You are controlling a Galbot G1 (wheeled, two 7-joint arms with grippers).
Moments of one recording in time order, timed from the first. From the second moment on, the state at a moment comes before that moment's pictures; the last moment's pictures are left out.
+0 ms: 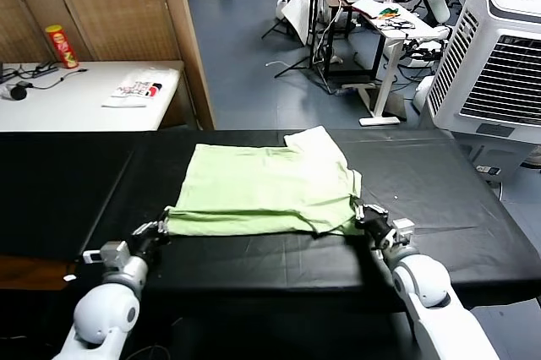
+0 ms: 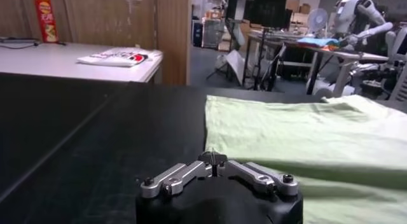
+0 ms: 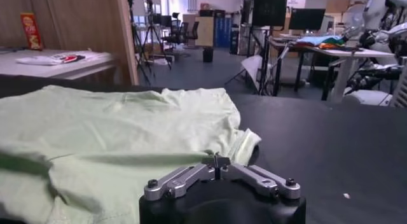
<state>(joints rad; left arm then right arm) 1.32 -1.21 -0.58 -1.90 -0.46 0.38 -0.10 -1.06 1.16 0.39 1.66 0.37 -0.29 -0.08</state>
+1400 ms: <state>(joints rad) 1.38 -1.22 -0.59 -1.89 -0.54 0.40 -0.06 -1.38 1.11 0.47 1.97 0.36 -0.41 -0.06</state>
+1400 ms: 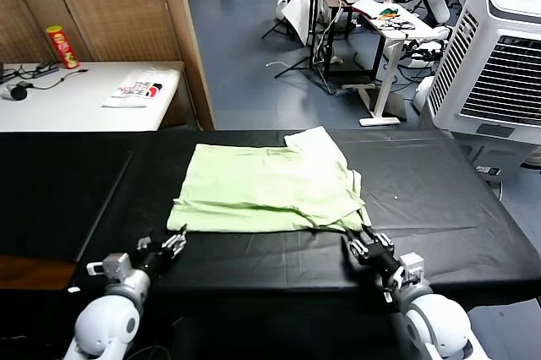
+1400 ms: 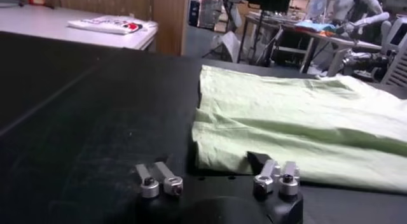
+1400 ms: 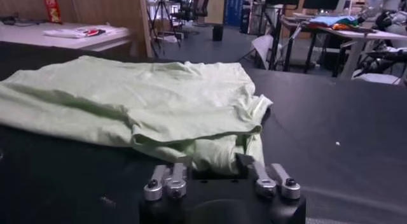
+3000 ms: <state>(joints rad) 1.83 -1.15 -0.70 -2.26 -0.38 0.50 -0.10 -1.73 1.05 0.64 2.38 0.39 -0.59 0.03</state>
